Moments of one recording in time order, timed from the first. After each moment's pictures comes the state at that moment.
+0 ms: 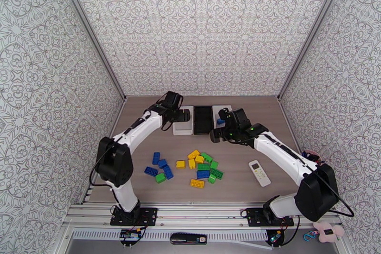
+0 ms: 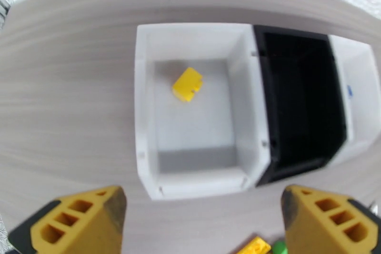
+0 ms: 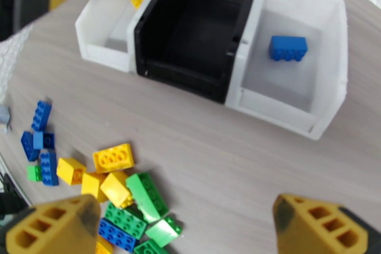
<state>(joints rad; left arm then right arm) -0.44 1.70 1.46 -0.60 -0.10 -0.36 0.52 1.46 1.16 -0.59 -0.12 0.21</state>
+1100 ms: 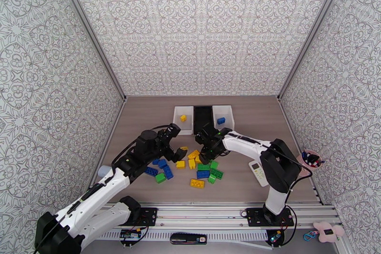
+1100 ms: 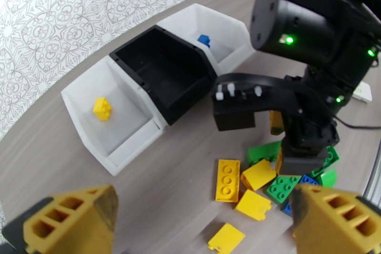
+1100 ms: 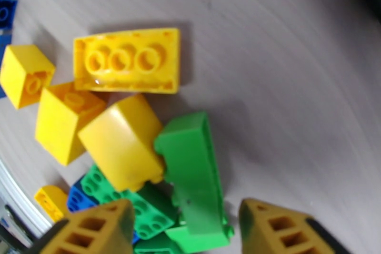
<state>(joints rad) -0.55 0.96 0.68 -0.20 0.22 0.16 0.74 1.83 1.24 -0.75 -0.12 0.08</state>
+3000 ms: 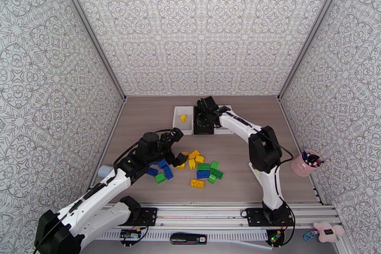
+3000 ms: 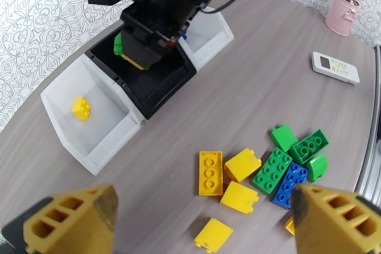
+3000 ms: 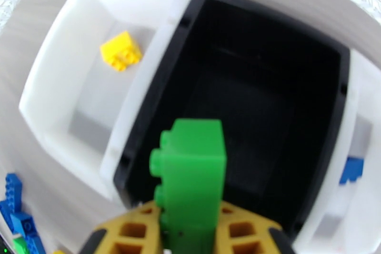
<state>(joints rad) -0.56 0.96 0.66 -0.20 0.27 0.18 0.57 2.16 1.81 -0.58 -0.01 0.22</state>
